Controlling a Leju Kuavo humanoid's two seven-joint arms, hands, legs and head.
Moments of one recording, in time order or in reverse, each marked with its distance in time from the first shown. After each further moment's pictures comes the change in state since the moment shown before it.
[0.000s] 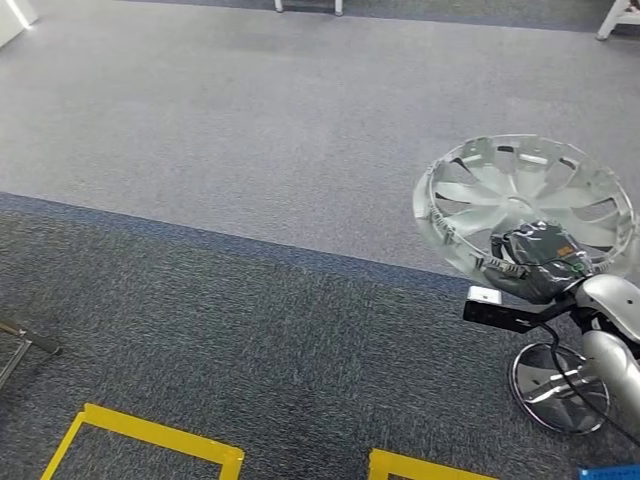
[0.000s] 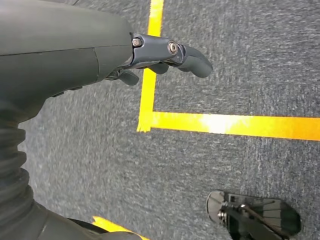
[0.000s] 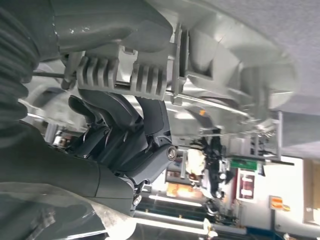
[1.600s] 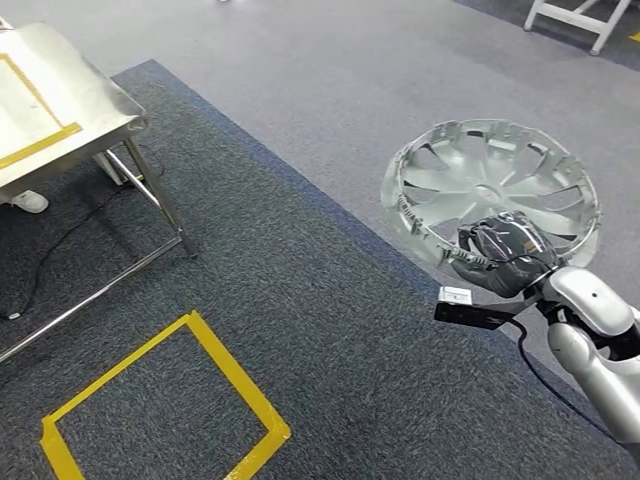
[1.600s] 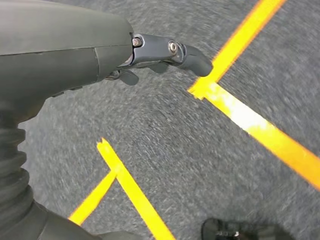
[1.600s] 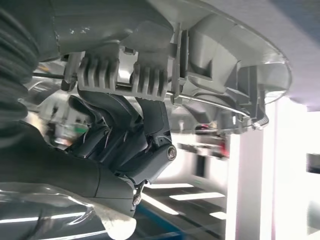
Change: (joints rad) left arm 0.002 -0.005 0.000 0.001 0.065 0.041 -0.040; right arm -0.043 0.085 0.033 0.007 0.046 -0.058 -0.050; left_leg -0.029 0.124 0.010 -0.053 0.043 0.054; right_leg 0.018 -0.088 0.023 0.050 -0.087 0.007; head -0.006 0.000
